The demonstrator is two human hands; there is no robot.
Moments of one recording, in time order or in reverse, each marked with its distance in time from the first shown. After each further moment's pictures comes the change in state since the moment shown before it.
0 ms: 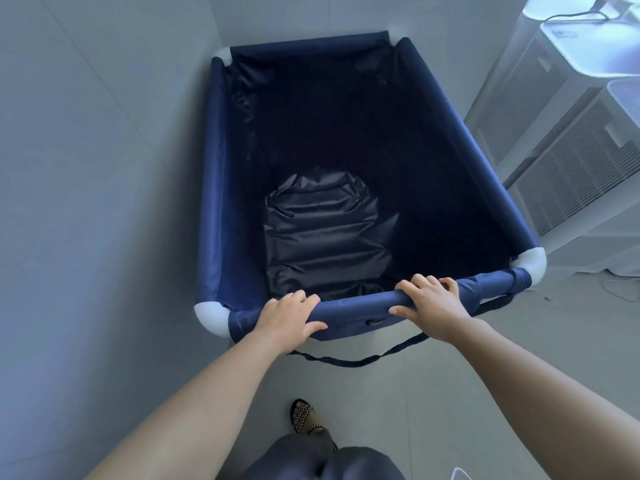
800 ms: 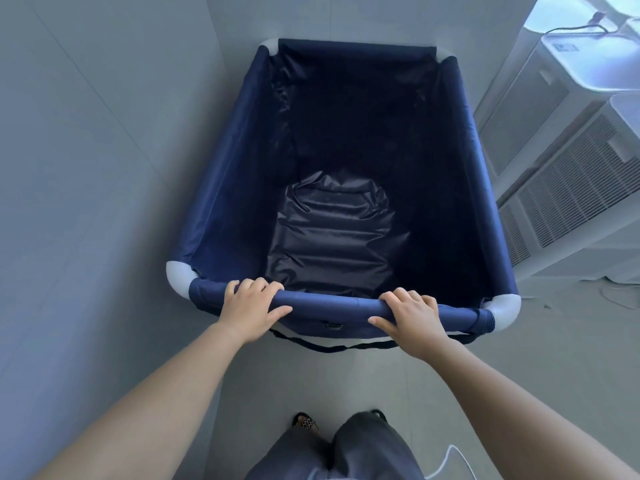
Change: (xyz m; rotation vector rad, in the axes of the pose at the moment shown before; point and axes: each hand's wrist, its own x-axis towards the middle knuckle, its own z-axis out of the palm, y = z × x) left_hand 0.020 -0.084 -0.031 0.023 0.104 -0.155; right_hand 0.028 -0.047 0.002 0.066 0.082 0.035
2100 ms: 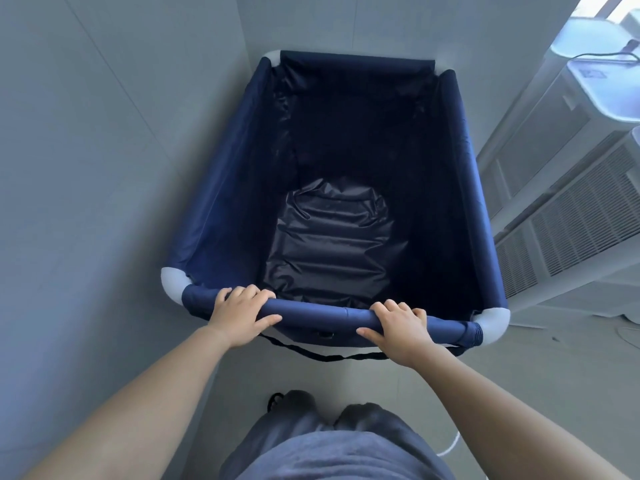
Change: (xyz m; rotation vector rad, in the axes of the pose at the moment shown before) left_hand -0.021 0.023 0.004 -0.060 -0.065 -0.094; right_hand 0.003 0.018 -0.011 -0.049 -0.152 -0.059
